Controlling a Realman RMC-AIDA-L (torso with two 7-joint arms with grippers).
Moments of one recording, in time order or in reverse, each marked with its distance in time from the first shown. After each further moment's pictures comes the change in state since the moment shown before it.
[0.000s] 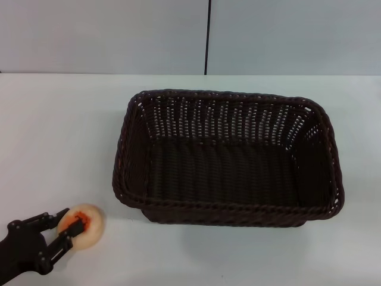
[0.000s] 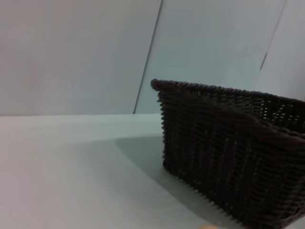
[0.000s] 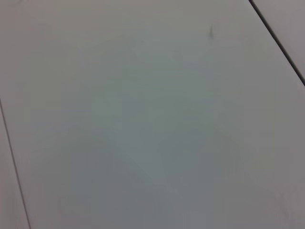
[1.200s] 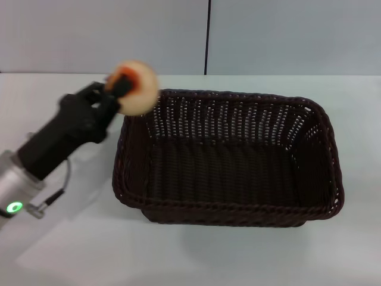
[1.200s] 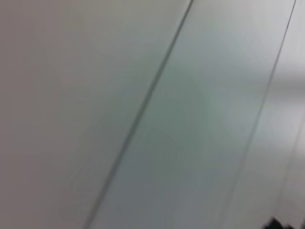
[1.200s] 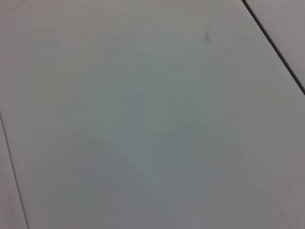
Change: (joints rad) left arm -0.313 -0.010 -0.149 -0.302 -0.182 0.116 -0.068; right arm -0.005 0.002 0.002 0.005 0.007 -0.006 0.006
